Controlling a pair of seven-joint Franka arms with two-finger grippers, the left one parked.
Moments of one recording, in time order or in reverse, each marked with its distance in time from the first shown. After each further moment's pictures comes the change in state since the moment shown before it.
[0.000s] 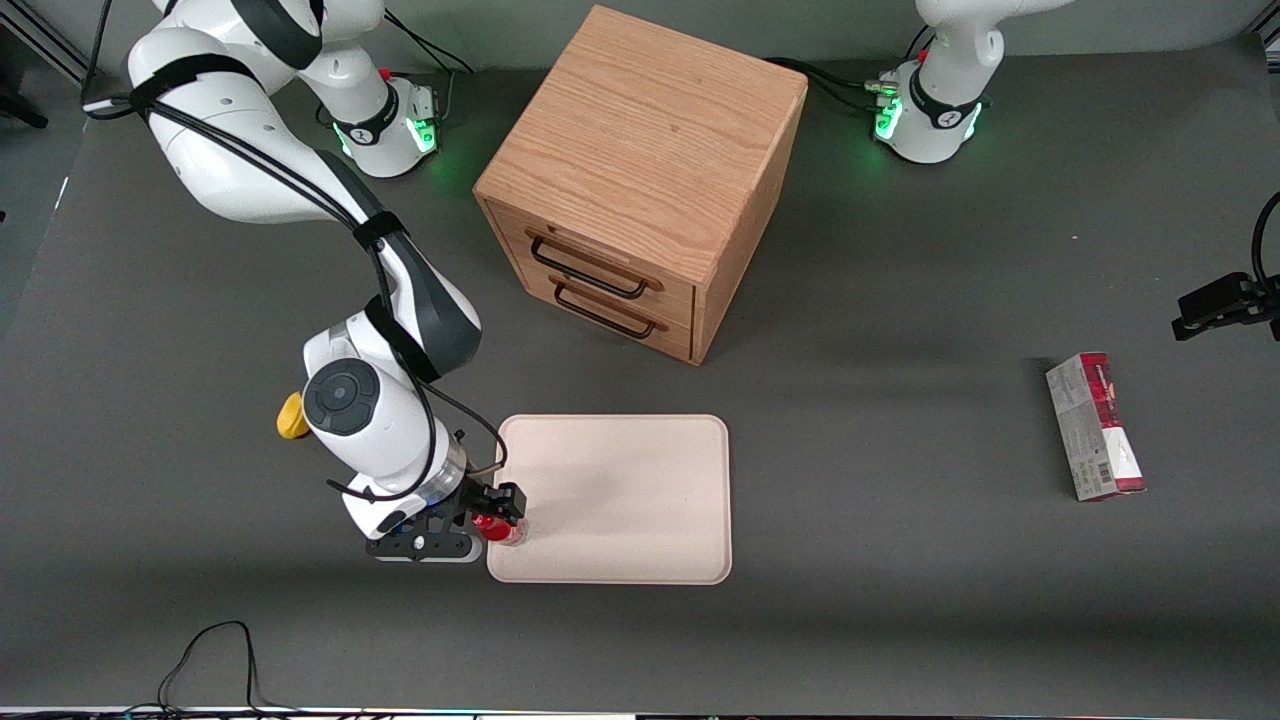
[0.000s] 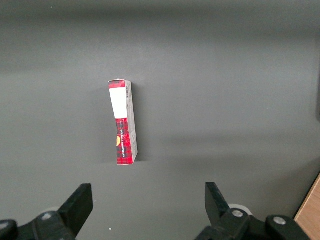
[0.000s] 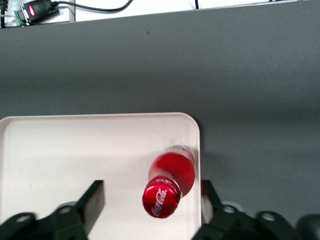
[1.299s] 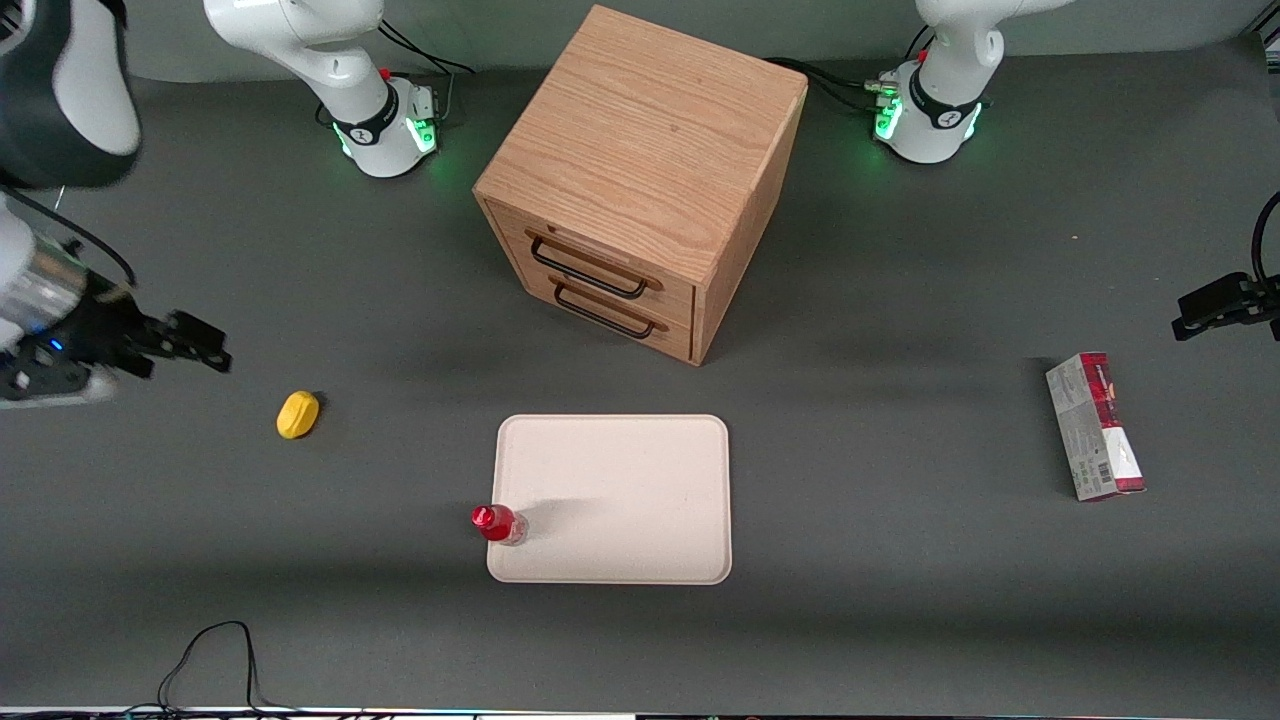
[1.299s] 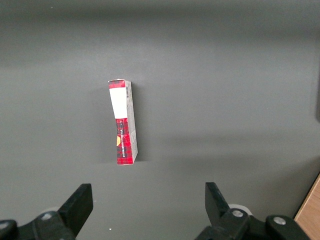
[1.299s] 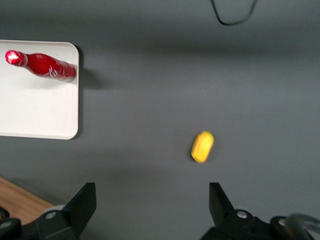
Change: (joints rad) arm -0.003 -0.782 -0.512 -0.496 0.348 -0.404 -0.601
